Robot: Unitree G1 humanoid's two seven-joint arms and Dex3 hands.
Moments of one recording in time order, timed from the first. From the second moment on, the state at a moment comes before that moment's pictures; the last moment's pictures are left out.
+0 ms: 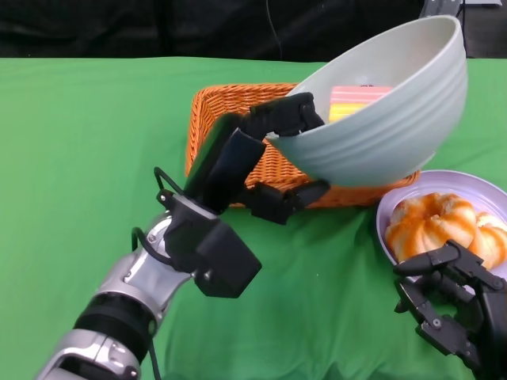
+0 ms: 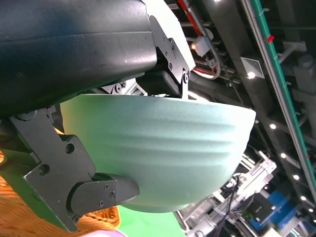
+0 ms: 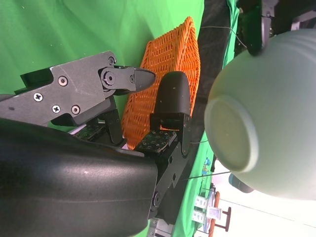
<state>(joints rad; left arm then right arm) -0.70 -0.02 -0.24 0.87 0.36 -0.97 0.22 0.06 0.04 -0.06 0.38 0.06 -0.69 0.14</state>
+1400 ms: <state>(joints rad) -0.69 -0.16 -0.13 0.74 0.00 -0.64 -0.16 0.04 0.03 -0.06 0.39 0.06 -0.65 0.15</state>
